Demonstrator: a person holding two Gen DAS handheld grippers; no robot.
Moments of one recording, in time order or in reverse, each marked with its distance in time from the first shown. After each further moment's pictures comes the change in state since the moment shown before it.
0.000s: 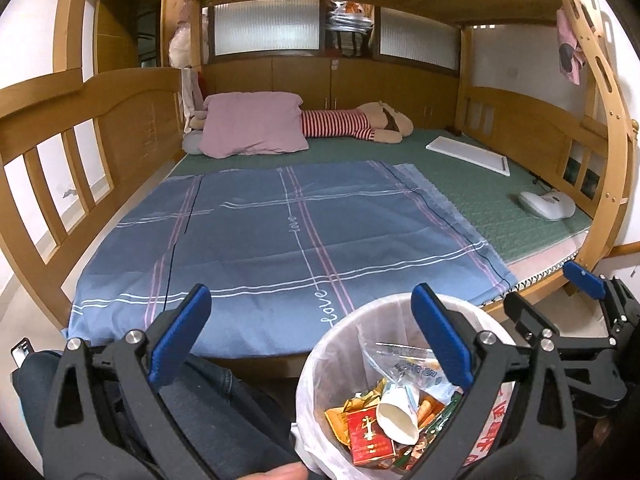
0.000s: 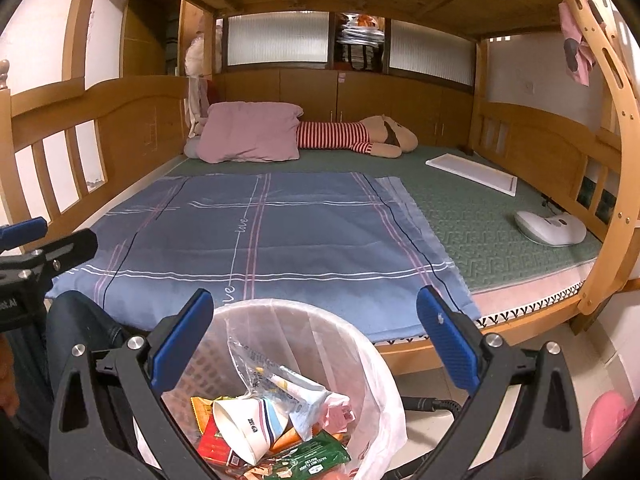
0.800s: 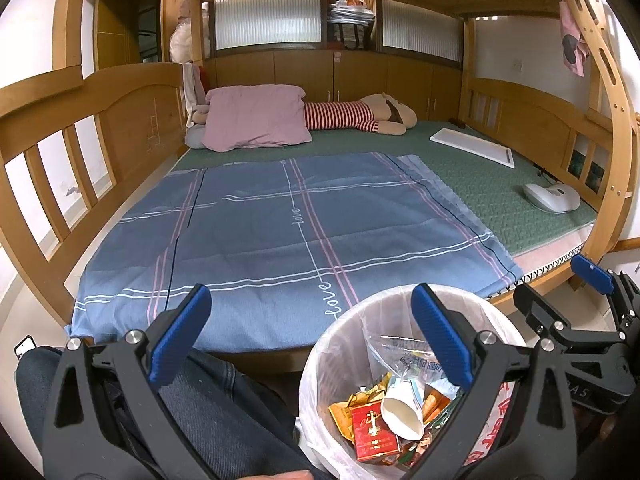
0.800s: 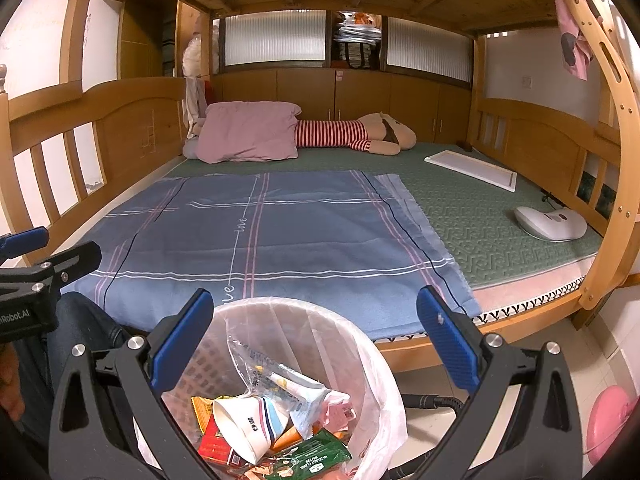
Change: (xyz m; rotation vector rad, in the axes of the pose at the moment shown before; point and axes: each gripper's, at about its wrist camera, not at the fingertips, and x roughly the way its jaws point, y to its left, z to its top) left arm 0.005 -0.002 -0.004 0.009 0.025 0.015; right arm 0.001 -0.001 -0.001 0.024 0.006 0.004
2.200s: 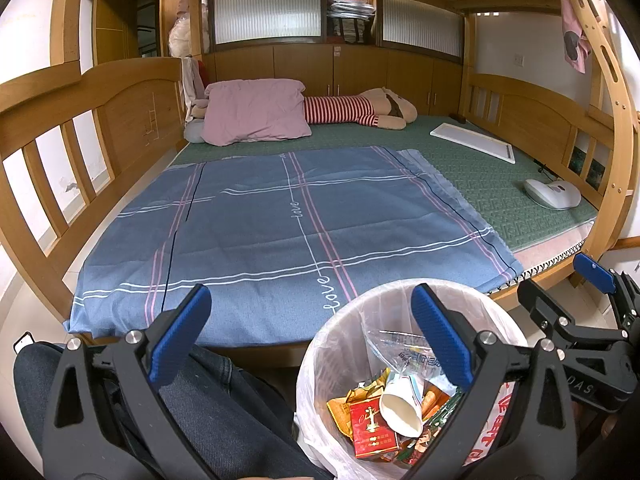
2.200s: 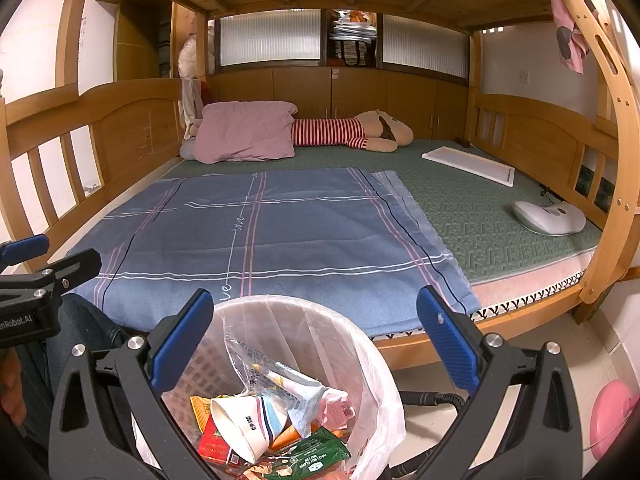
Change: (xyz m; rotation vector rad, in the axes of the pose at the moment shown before) left arm 0.003 0.001 -0.001 -0.003 0.016 -0.003; right arm 0.000 -0.001 -0.004 0.010 0.002 -0.006
